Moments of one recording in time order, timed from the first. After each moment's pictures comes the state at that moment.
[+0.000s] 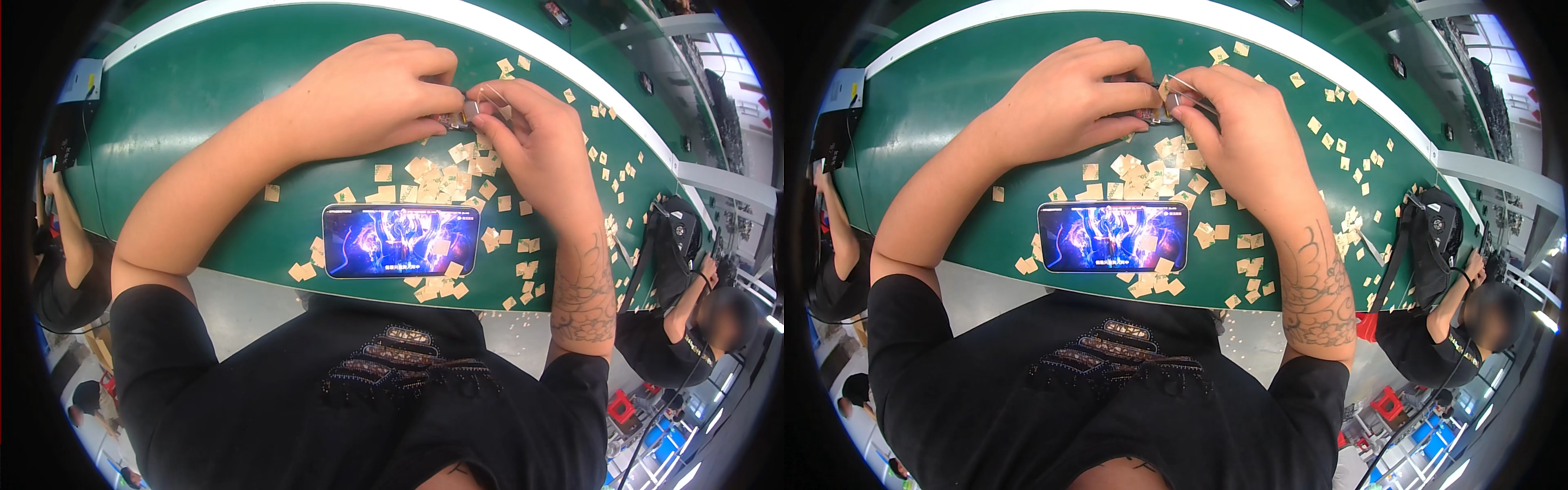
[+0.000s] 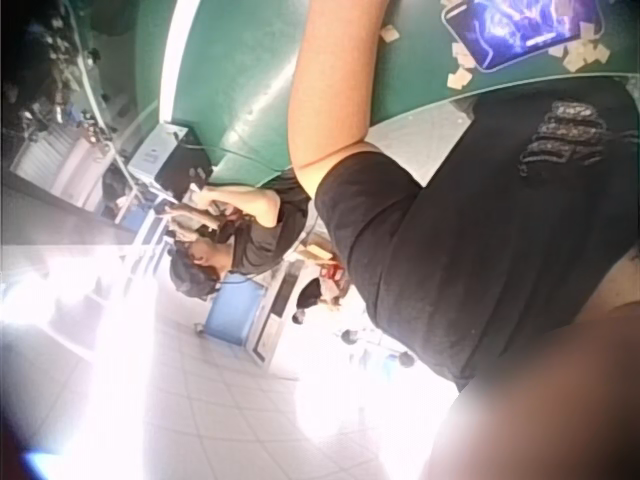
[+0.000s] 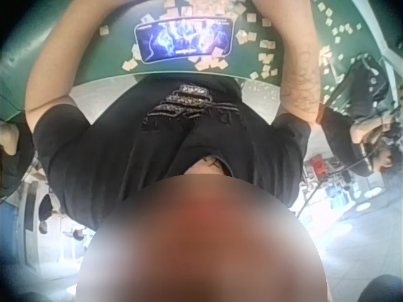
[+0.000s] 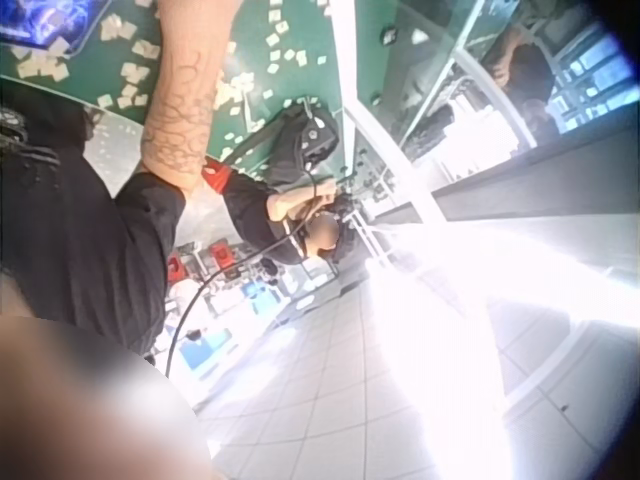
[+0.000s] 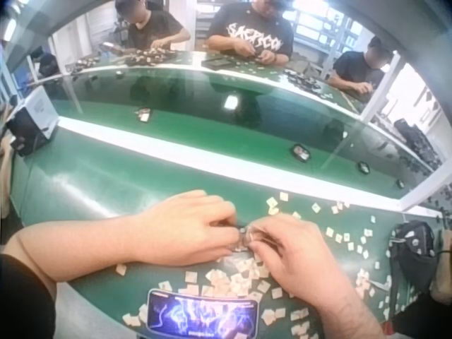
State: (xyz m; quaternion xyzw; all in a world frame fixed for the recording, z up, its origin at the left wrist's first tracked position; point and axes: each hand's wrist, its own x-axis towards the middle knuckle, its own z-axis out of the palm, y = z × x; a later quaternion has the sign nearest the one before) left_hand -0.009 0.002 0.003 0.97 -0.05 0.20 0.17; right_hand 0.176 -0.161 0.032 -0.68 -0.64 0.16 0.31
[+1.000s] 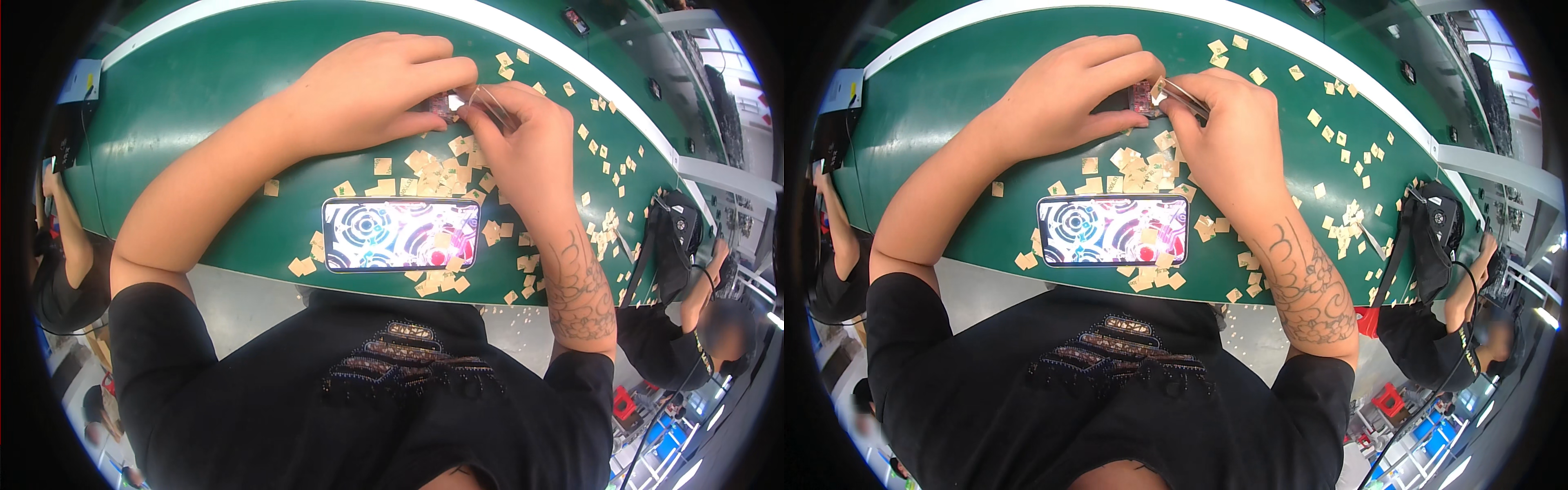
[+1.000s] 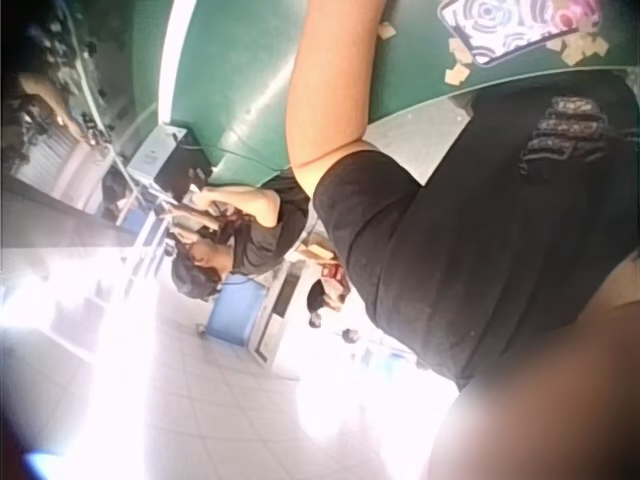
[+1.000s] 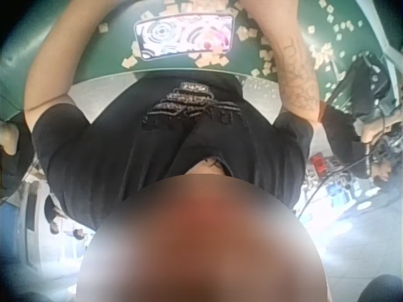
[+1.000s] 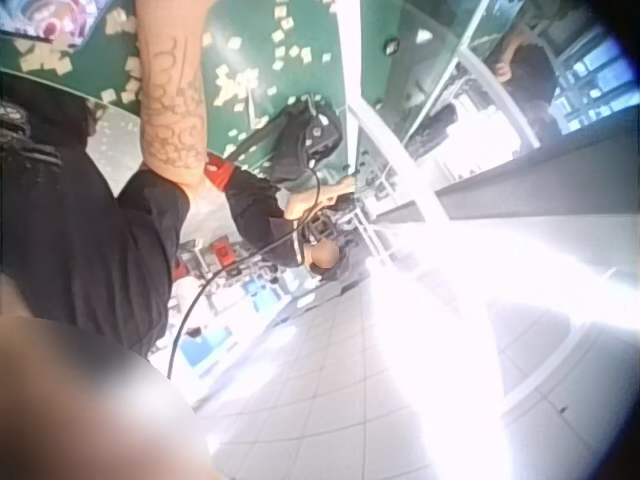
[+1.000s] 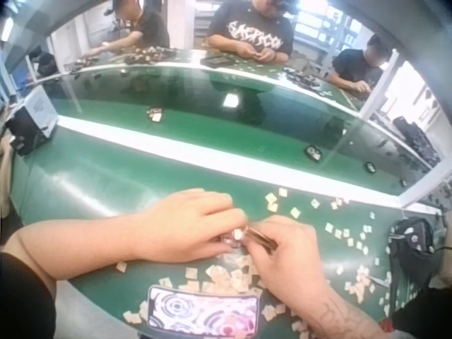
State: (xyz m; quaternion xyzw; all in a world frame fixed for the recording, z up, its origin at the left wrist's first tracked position) left_hand -0.009 -0.005 0.004 0.95 0.00 0.21 0.22; right_hand 0.155 -0.163 0.016 -0.73 -0.57 0.13 0.35
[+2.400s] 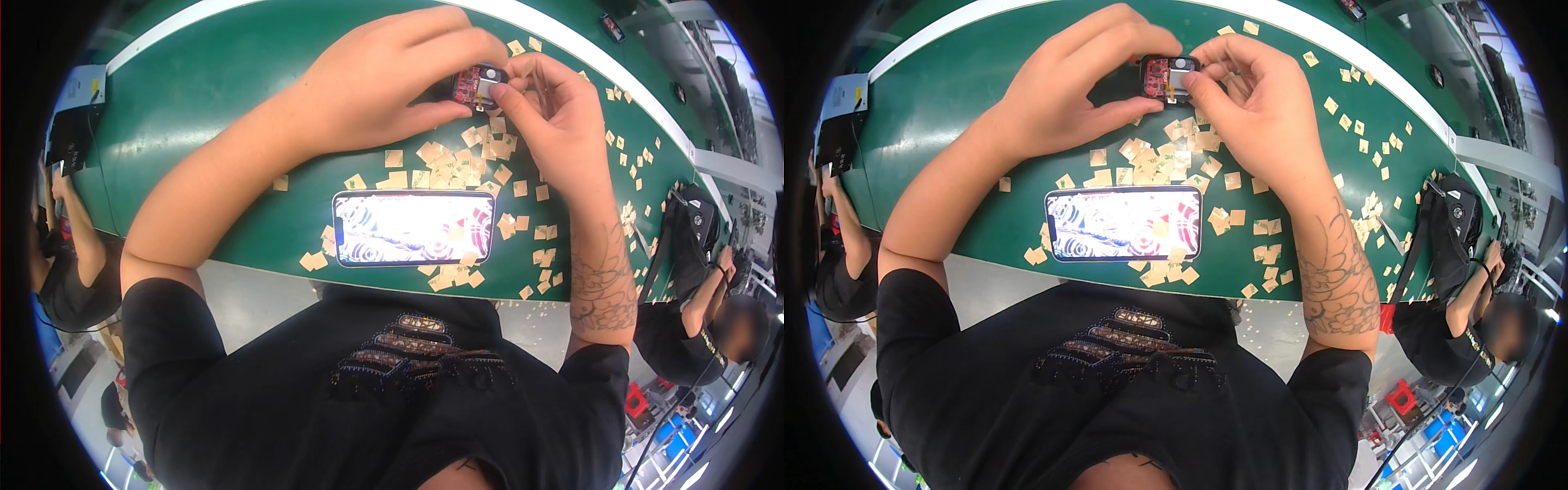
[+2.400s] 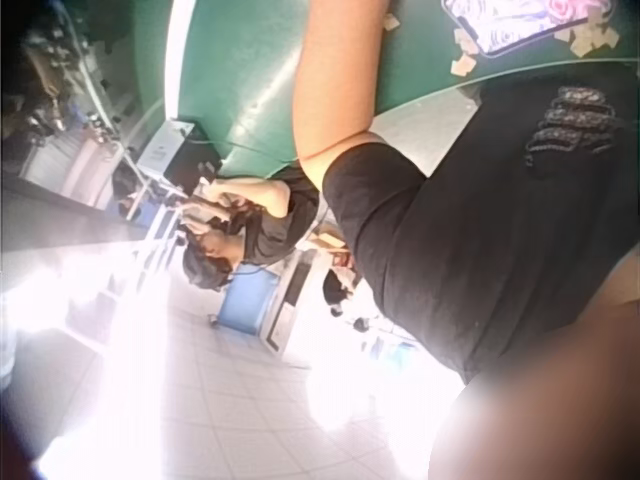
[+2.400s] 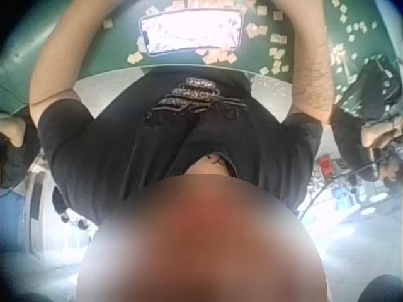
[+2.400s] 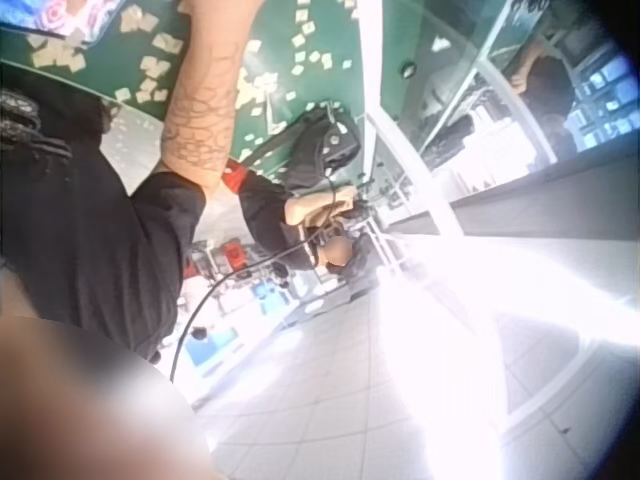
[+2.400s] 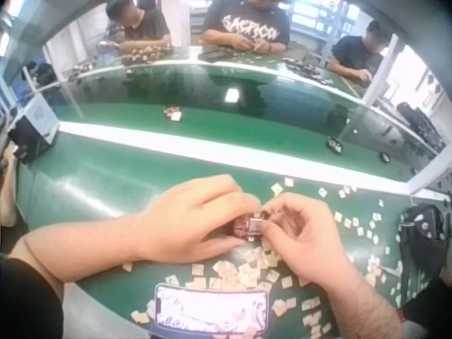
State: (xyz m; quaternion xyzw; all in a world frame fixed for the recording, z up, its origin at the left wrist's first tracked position) left_hand 0.014 -0.002 -0.003 0.89 -0.05 0.41 0.16; right_hand 0.182 -0.161 0.009 -0.65 -0.48 0.35 0.48
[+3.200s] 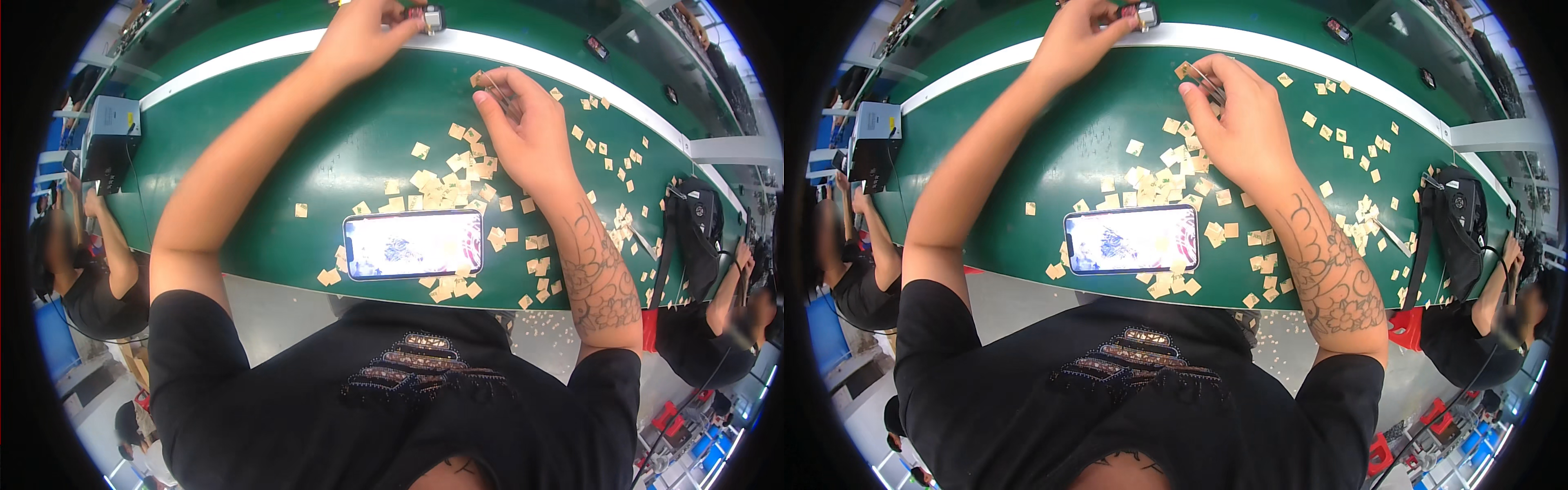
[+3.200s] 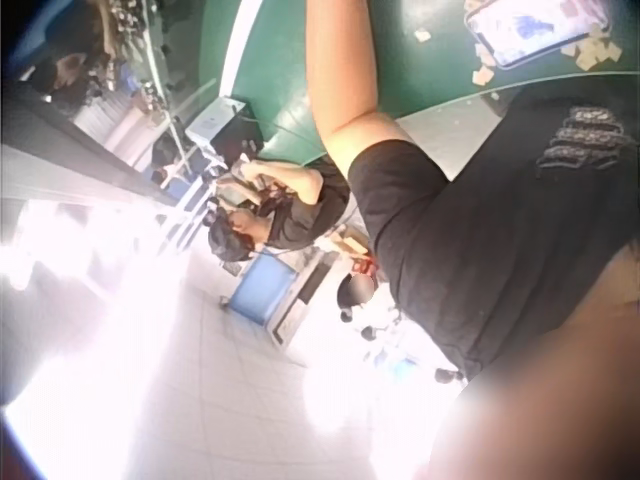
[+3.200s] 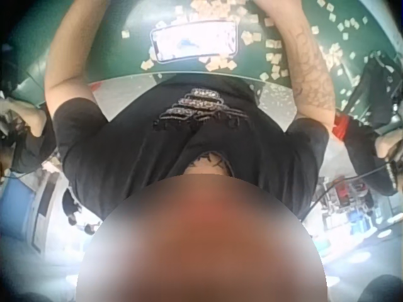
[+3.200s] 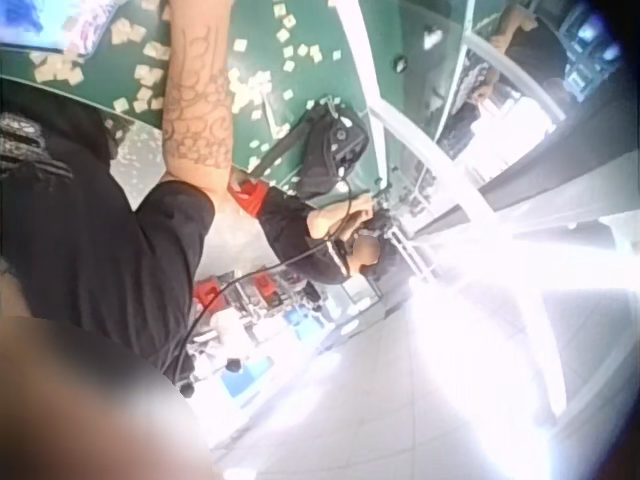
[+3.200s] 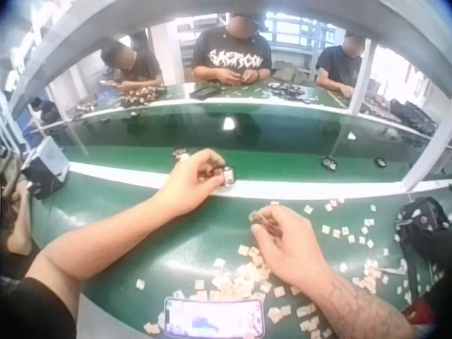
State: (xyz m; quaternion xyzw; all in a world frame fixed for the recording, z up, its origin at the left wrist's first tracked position) left_hand 0.048 0.067 0.010 0.86 0.20 0.30 0.37; right_hand 0.181 -0.158 0.009 -0.71 -0.51 0.17 0.45
